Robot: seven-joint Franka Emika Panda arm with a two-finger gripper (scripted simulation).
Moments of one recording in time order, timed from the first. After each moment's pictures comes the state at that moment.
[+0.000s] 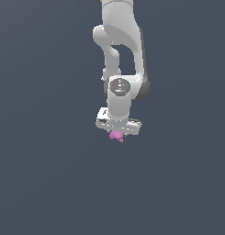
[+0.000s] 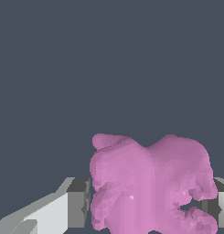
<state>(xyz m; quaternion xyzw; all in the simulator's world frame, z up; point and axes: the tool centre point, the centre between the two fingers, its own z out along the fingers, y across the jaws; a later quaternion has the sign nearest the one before) -0.011 0.026 0.086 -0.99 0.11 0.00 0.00</state>
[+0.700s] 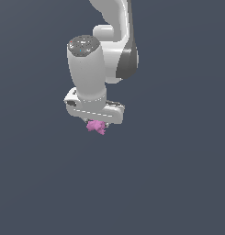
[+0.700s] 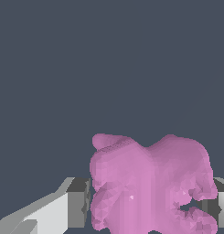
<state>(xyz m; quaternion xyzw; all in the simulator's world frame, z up) 0.021 -0.060 0.218 -0.99 0.11 0.00 0.00</state>
